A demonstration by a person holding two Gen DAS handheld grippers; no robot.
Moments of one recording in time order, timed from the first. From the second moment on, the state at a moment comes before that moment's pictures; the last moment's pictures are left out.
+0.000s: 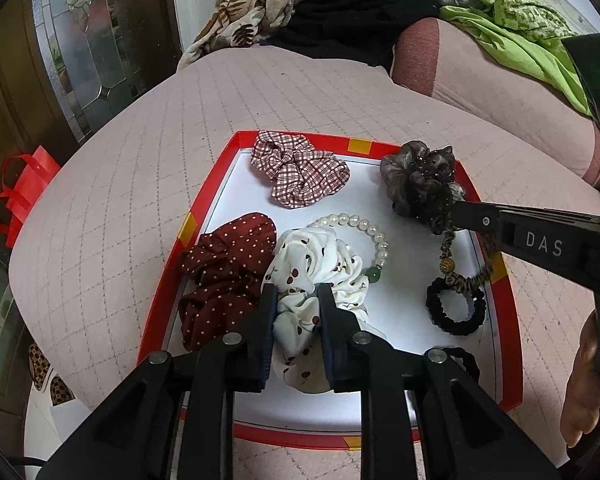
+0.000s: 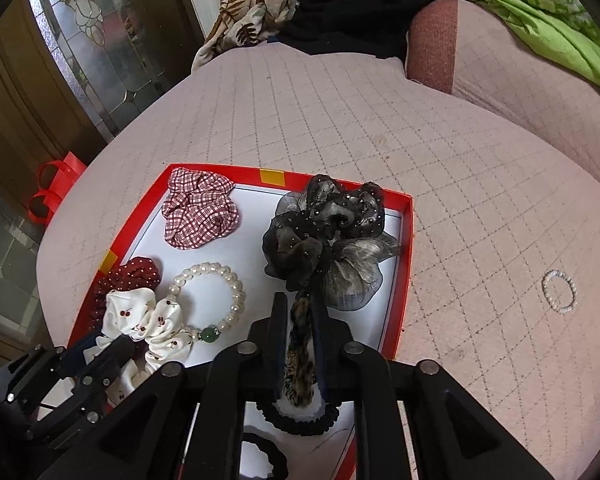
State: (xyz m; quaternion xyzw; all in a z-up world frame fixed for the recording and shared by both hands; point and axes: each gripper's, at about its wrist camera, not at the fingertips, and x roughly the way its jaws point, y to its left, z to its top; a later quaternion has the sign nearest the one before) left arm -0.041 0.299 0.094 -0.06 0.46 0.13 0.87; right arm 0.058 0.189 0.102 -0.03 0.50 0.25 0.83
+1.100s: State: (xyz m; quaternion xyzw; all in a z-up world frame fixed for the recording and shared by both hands) left arm -0.034 0.272 0.107 -0.05 0.42 0.10 0.90; right arm 0.078 0.129 0.073 -0.06 0.52 0.14 0.84
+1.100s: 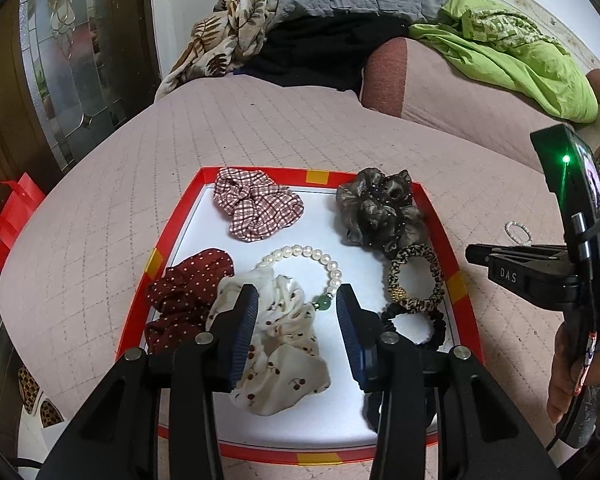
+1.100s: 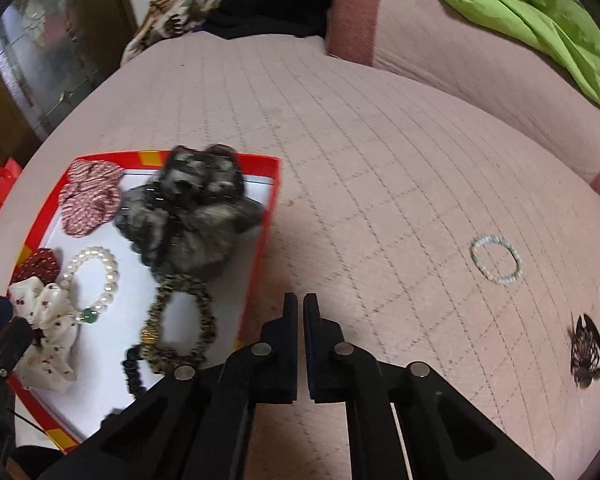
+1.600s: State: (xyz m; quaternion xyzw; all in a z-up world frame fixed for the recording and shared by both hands) left arm -0.021 0.238 0.106 -0.02 0.42 0.09 0.90; right arm 0.040 0.018 0.082 0.03 0.53 0.12 0.84
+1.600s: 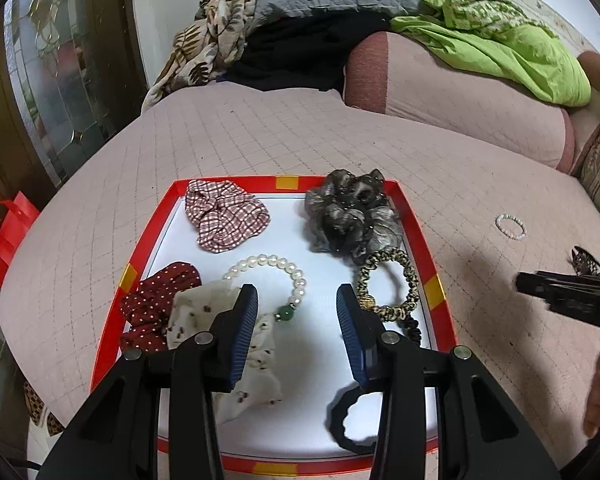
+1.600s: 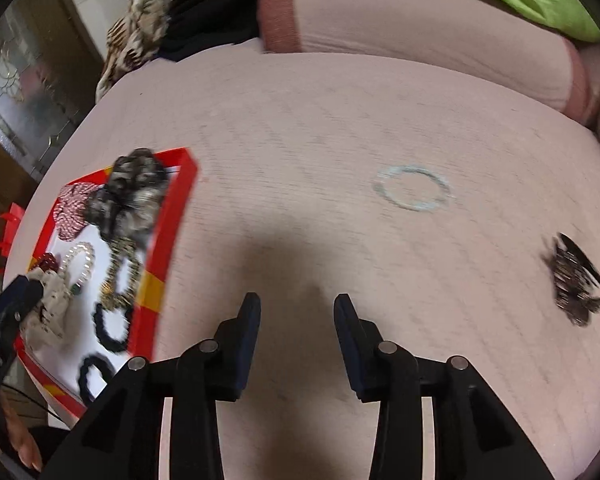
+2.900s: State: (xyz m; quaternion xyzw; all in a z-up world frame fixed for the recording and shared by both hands) left arm -0.039 0.007 0.115 0.07 0.45 -0.03 0.89; right arm -0.068 -0.234 0.097 0.05 0.49 -0.03 0.87
